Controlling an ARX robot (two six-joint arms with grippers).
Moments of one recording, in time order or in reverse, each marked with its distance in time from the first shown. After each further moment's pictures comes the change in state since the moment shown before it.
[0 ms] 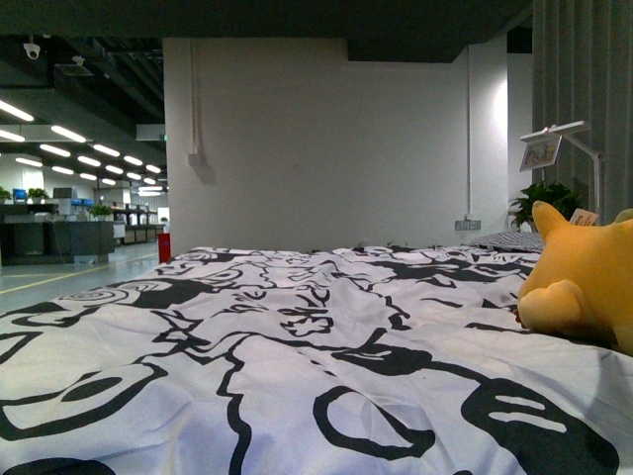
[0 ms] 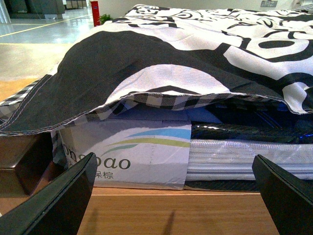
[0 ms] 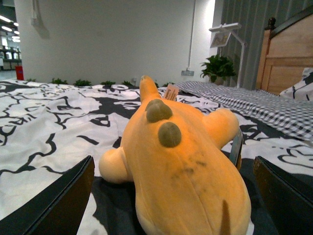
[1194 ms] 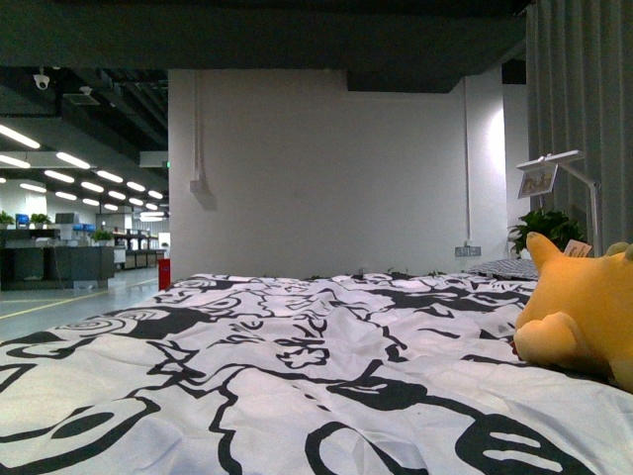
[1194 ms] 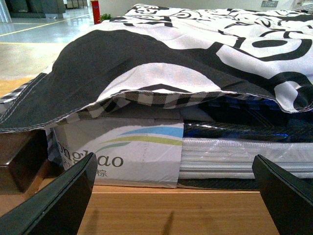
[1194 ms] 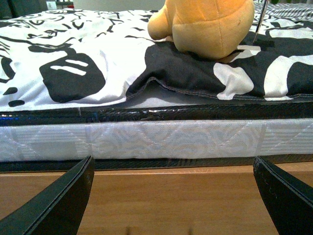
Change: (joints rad) left arm 0.000 0.000 0.000 0.000 -0.001 0.000; right arm -0.079 -1.349 -0.499 -1.176 -0.287 0.157
